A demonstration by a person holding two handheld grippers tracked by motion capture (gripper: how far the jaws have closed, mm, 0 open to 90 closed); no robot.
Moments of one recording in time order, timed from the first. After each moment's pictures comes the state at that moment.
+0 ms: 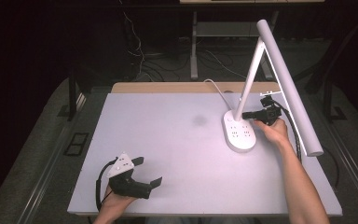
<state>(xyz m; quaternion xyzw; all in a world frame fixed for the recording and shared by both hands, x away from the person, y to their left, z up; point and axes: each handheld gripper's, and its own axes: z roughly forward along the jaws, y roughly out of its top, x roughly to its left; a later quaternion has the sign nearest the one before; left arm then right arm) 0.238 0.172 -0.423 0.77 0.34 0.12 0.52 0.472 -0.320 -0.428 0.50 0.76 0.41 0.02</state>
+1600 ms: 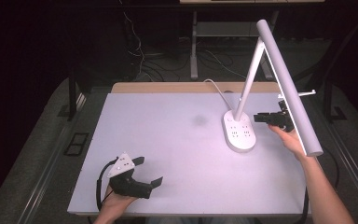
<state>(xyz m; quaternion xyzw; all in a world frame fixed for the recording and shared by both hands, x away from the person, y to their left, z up) 0.238 0.171 -0.423 0.77 0.34 0.12 0.52 0.407 -0.341 -0.377 0.48 0.76 0.43 0.07</state>
